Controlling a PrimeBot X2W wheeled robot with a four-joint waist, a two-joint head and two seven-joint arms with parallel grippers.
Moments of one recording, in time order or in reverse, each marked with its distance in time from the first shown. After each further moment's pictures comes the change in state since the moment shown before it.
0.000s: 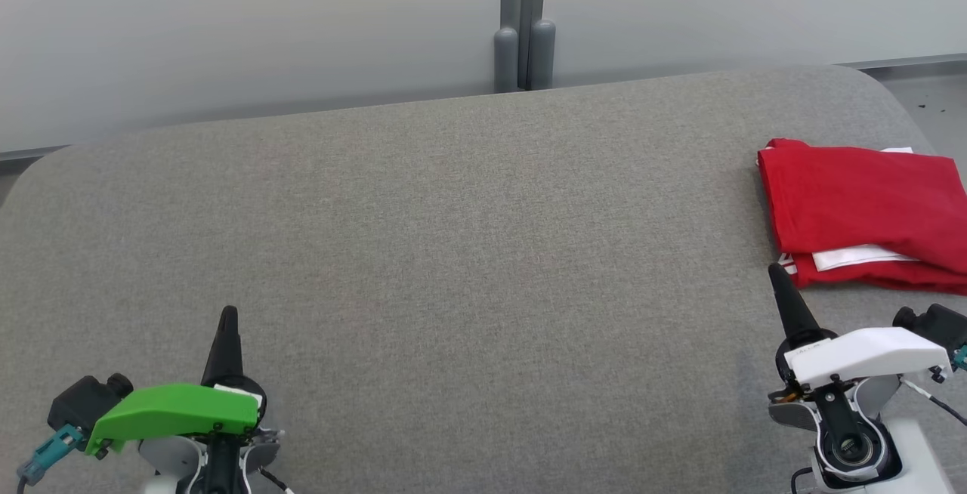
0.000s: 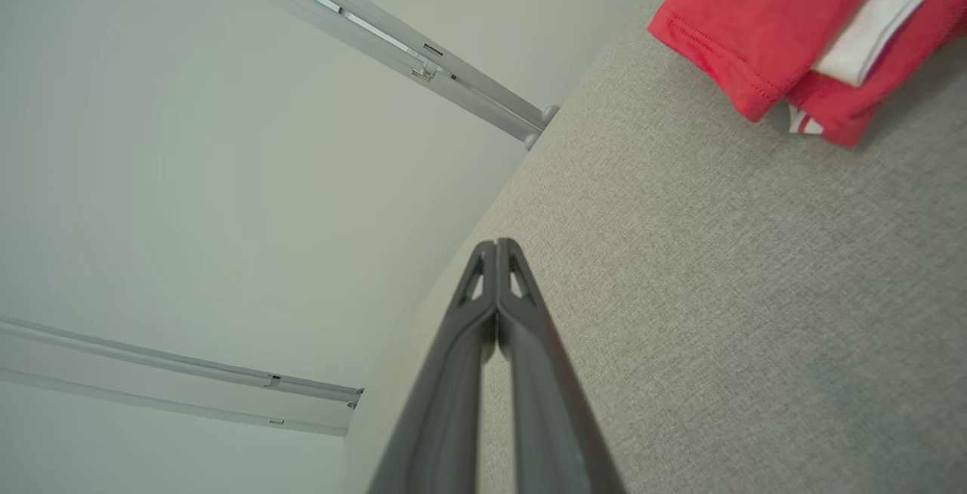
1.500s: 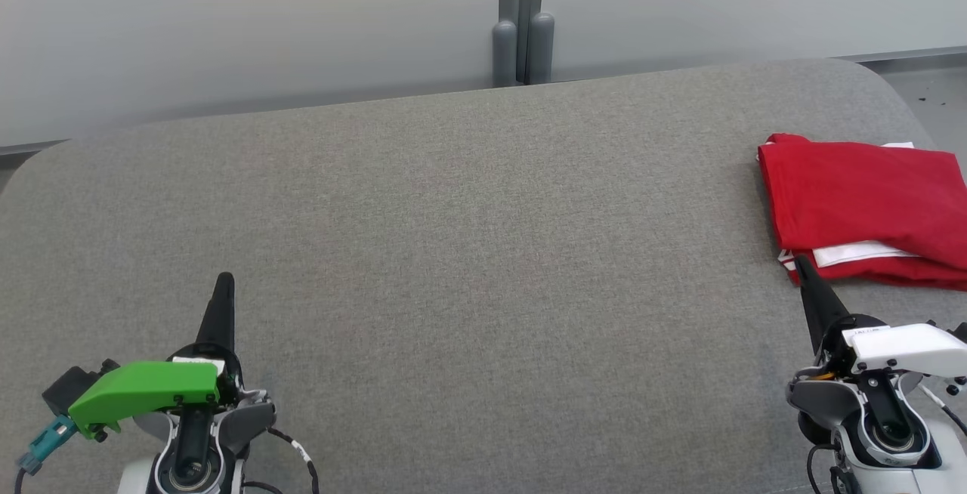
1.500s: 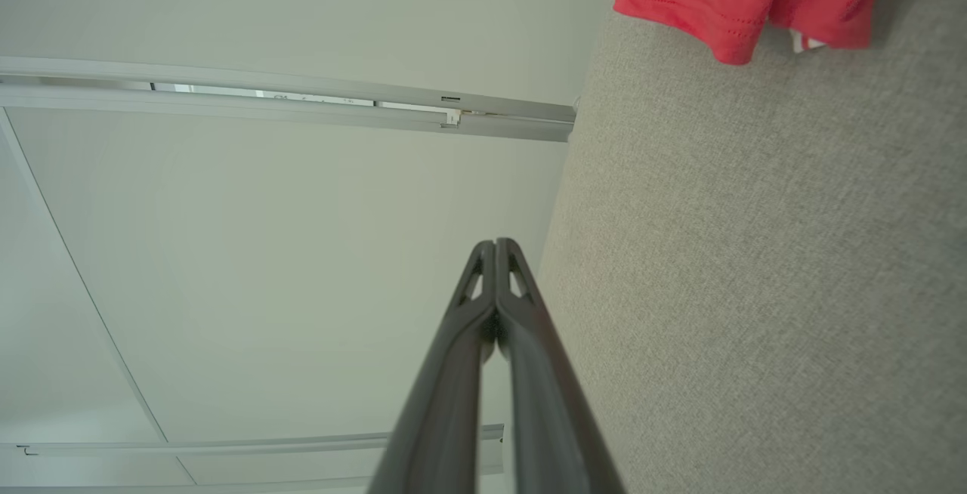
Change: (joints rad) left arm -0.075 -0.045 0.086 0.044 -0.317 -0.080 0.085; right arm -0.040 -0.005 -0.083 0.056 0.414 0.000 0.080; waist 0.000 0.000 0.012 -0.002
